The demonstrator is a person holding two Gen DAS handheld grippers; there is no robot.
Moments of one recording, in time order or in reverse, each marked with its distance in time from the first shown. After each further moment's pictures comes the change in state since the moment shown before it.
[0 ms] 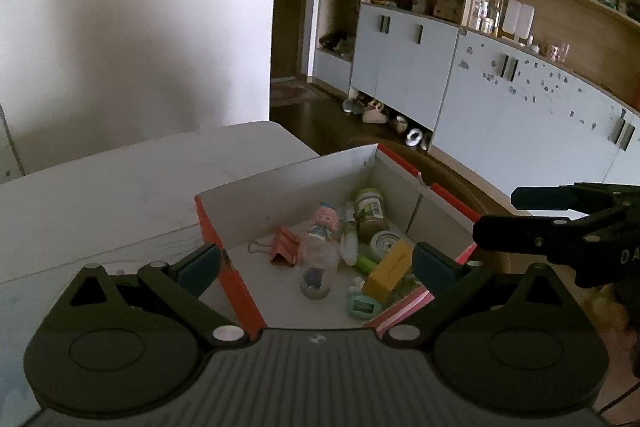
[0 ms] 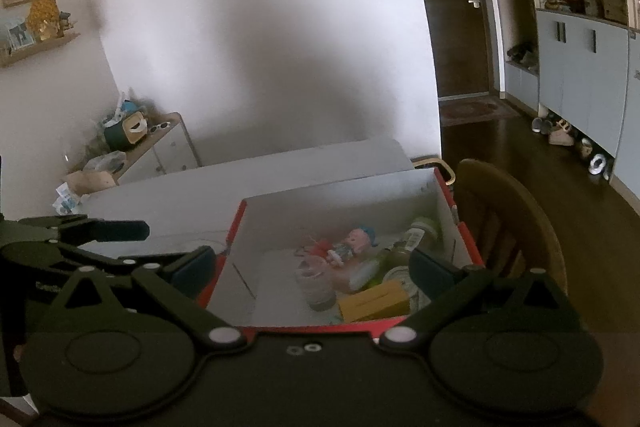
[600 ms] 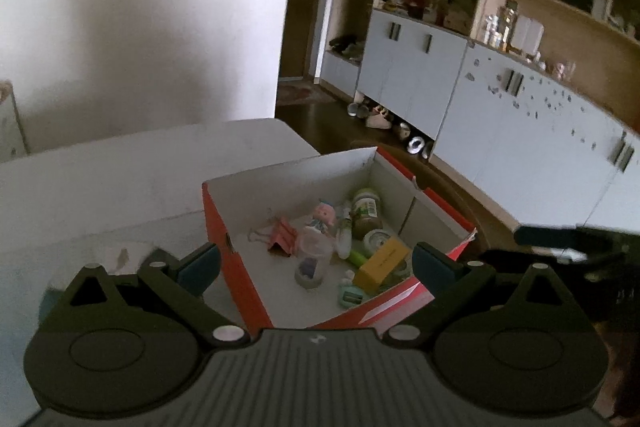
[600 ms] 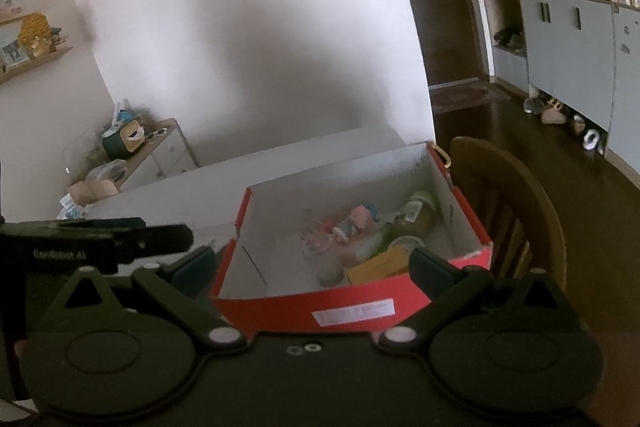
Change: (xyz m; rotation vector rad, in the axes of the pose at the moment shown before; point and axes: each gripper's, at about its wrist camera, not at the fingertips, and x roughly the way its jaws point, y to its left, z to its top) left arm -0.020 0.002 -0.007 -0.082 -0.003 0.001; right arm -0.018 0.000 -0.022 0.074 0.002 -0.014
